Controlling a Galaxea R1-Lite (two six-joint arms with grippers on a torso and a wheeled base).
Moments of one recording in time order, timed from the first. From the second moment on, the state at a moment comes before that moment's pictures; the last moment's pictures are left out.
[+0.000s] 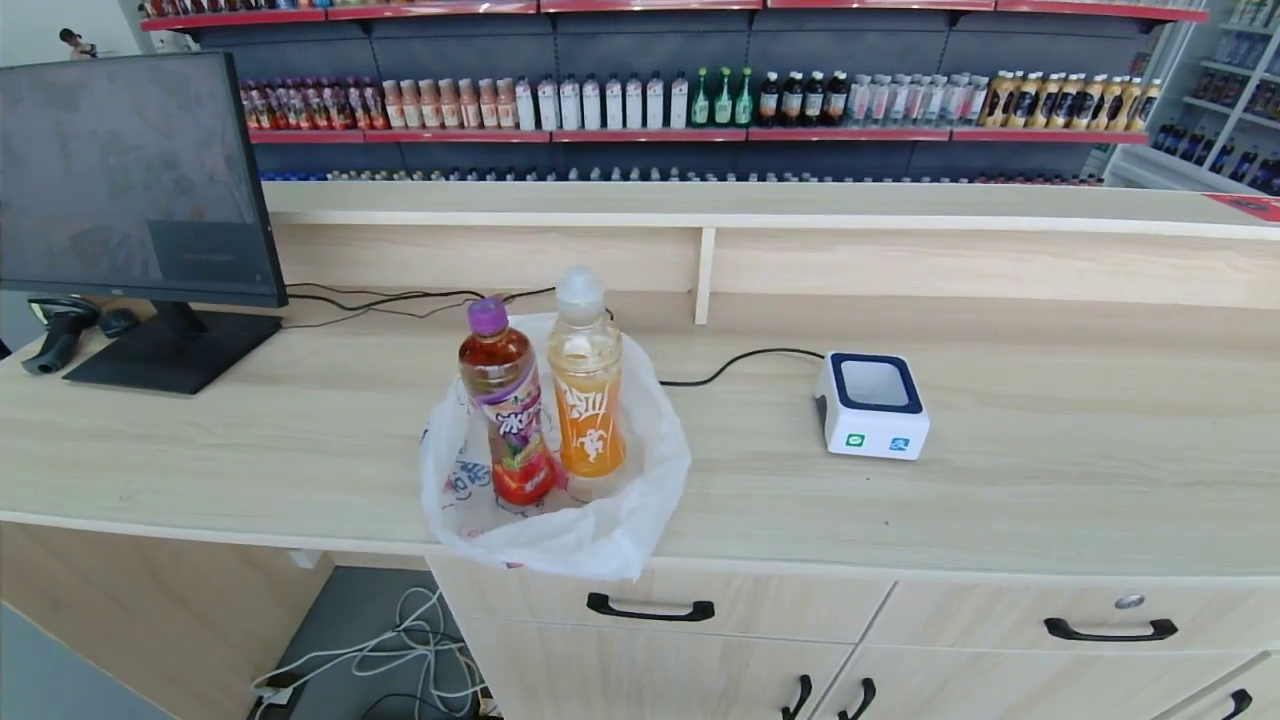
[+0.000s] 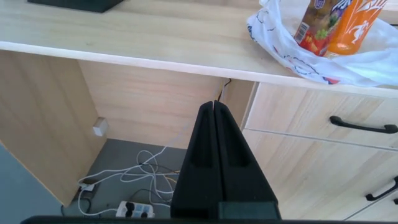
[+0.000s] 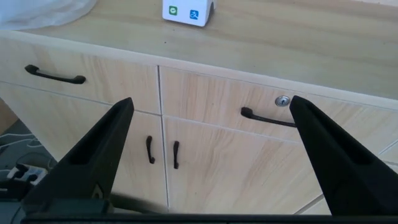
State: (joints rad) left arm 0.00 0.00 0.00 -0.01 0.04 0.00; right arm 0.00 0.00 0.00 0.00 0.10 -0.12
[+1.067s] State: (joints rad) left arm 0.00 0.00 0.00 -0.01 0.04 0.01; right arm 0.00 0.00 0.00 0.00 0.10 -0.11
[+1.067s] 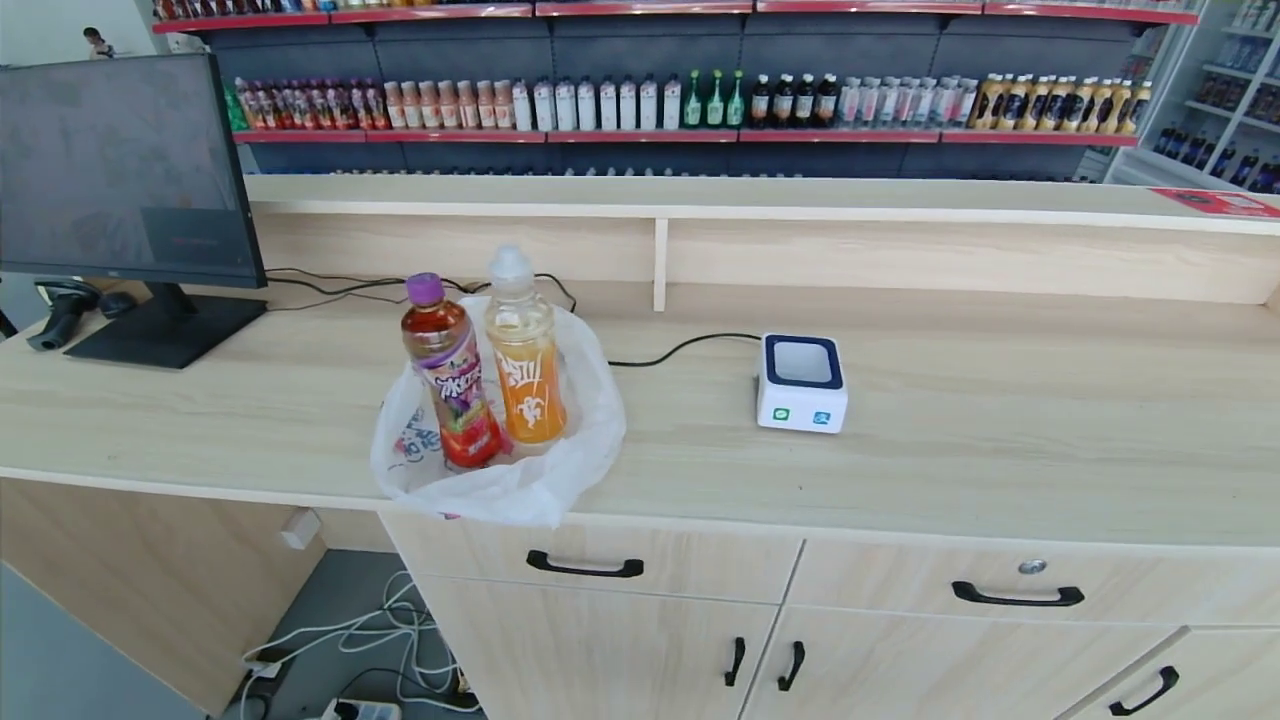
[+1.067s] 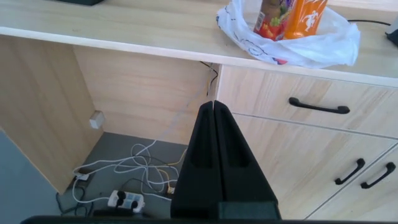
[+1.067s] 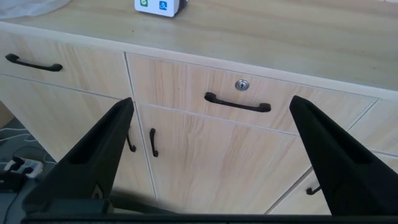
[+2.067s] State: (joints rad) left arm 0.00 0.00 0.00 -0.02 0.04 0.00; right arm 0.00 0.00 0.00 0.00 0.10 -0.10
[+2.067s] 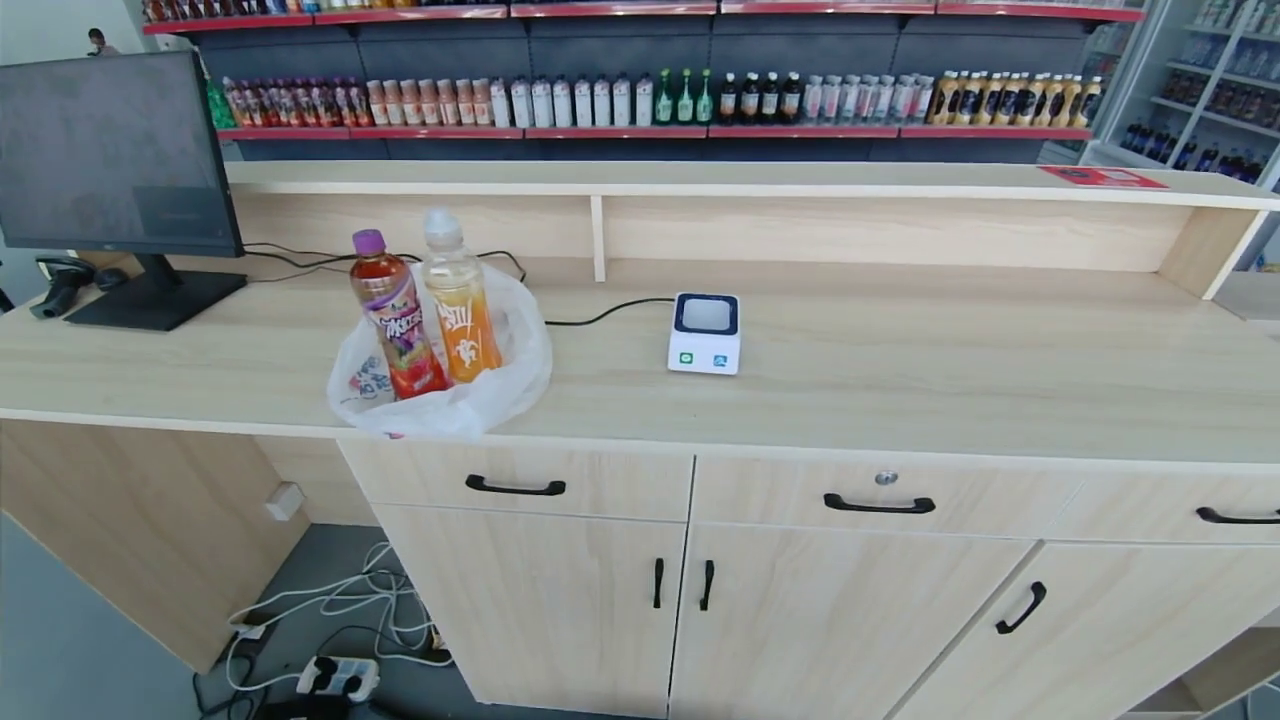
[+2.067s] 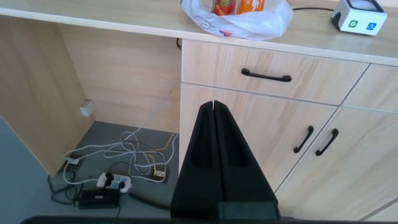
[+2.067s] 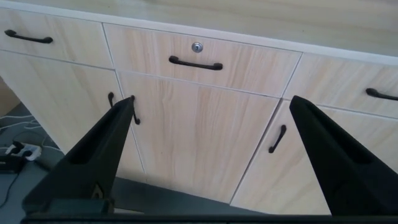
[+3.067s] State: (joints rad) left arm 0.00 0.00 0.00 -0.02 0.04 0.00; right arm 0.00 0.00 0.00 0.00 0.10 -0.10
